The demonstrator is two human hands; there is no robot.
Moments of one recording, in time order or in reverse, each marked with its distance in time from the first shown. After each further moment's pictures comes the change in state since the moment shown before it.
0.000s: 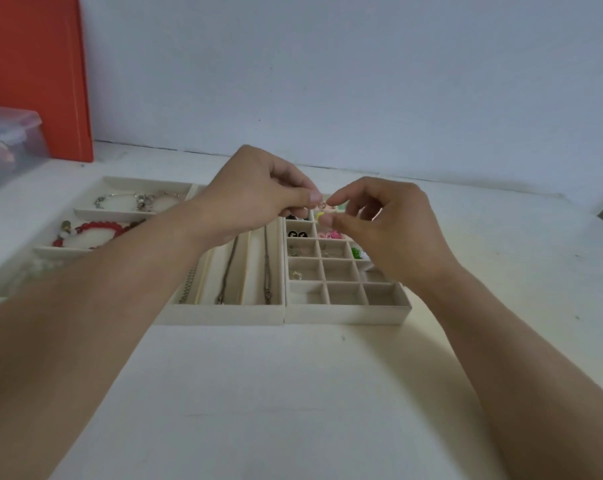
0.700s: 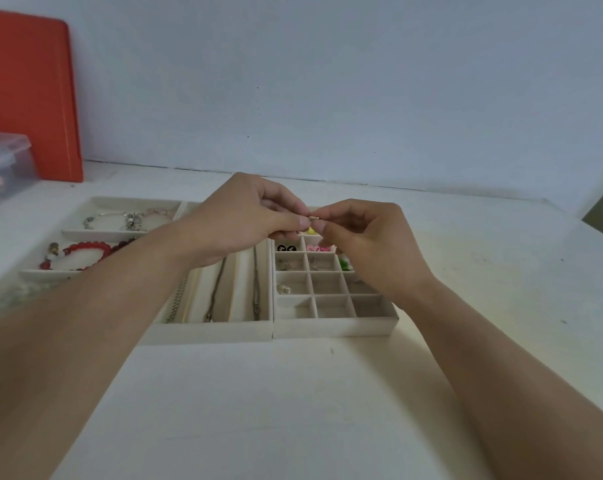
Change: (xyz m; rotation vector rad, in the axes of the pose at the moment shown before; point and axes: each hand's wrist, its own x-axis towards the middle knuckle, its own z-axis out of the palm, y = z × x) left_hand -0.005 0.004 0.000 -0.052 -0.118 -0.054; right_hand -0.001 0.006 0.004 0.231 -0.015 0.103
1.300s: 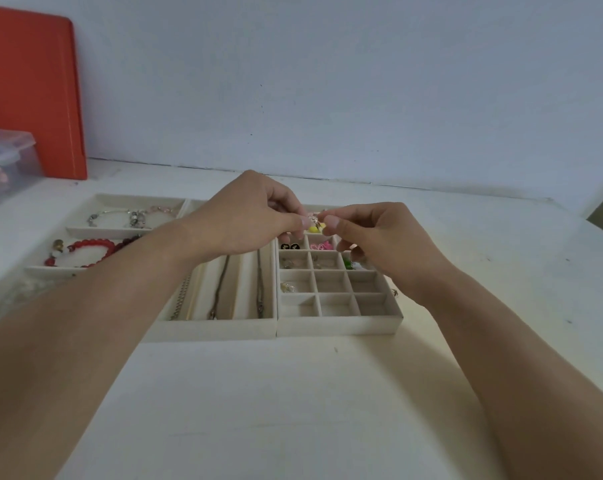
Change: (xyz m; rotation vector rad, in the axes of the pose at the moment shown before) left_hand -0.001 0.003 0.000 0.265 0.012 0.040; right_hand 0.005 0.000 -0.011 0.045 -0.092 0.160
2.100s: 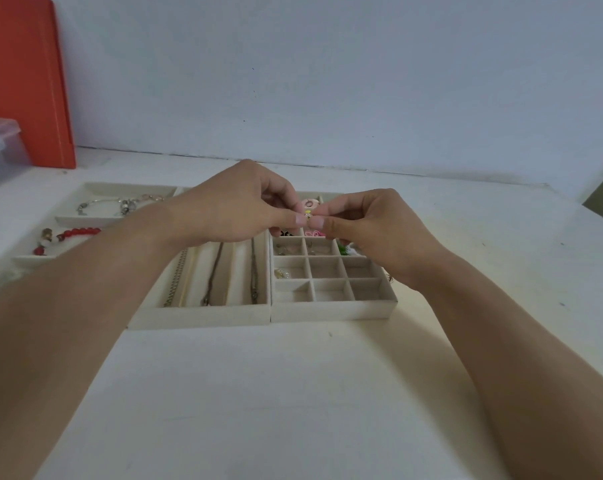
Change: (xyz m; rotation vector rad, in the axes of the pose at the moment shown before) left_hand -0.001 -0.001 -0.004 0.100 -0.140 0.039; right_hand -0.004 -0.002 -0.002 -0.025 -0.090 -0.034
